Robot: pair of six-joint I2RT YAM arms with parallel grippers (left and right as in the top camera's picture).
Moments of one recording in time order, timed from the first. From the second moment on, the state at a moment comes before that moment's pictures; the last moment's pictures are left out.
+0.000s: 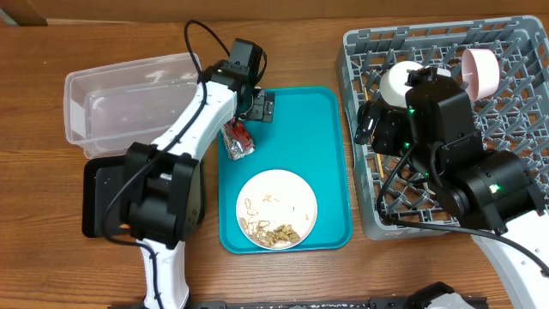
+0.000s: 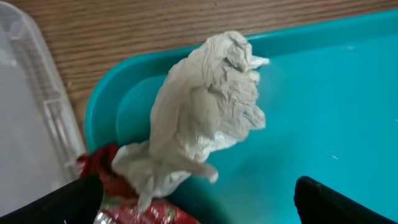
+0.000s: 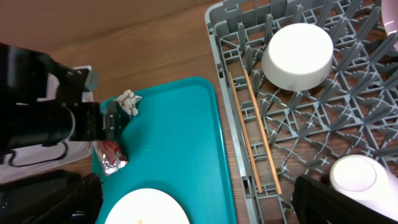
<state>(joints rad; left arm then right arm) -0.33 2.12 1.66 -0.76 -0.09 -0.20 0.41 1.20 1.43 -1.02 0.16 0.54</state>
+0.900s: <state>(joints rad) -0.33 2.17 1.98 -1.02 -0.09 -0.17 0.41 1.20 1.43 -1.02 0.16 0.54</state>
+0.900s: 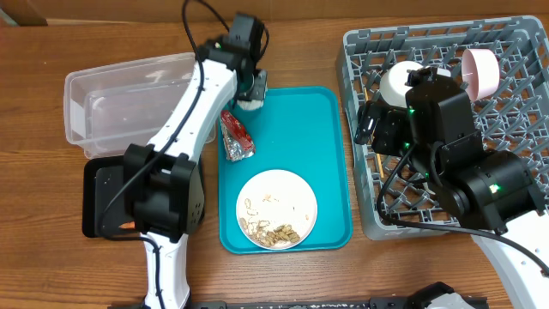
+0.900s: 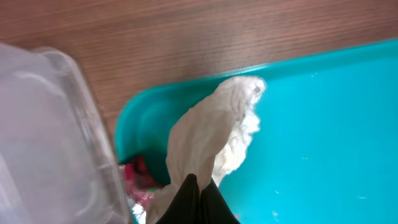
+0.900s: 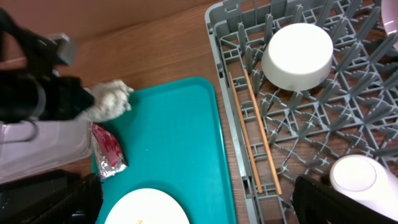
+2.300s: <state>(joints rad) -0.50 2.09 2.11 -1.37 -0.21 -0.42 0.41 1.20 1.43 -1.02 0.16 0.54</state>
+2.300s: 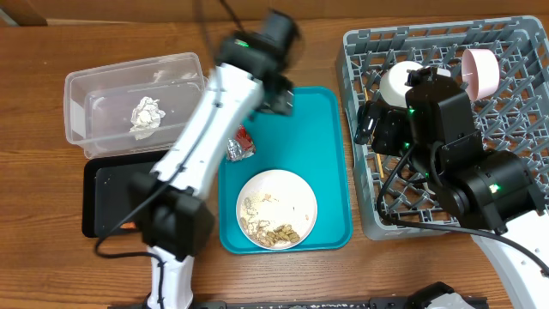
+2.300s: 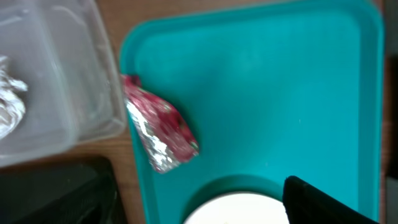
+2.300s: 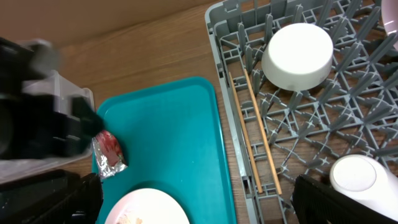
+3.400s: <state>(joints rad) -0.44 2.36 2.20 -1.53 -0.33 -0.65 0.41 1.20 1.43 -1.02 0.16 0.54</state>
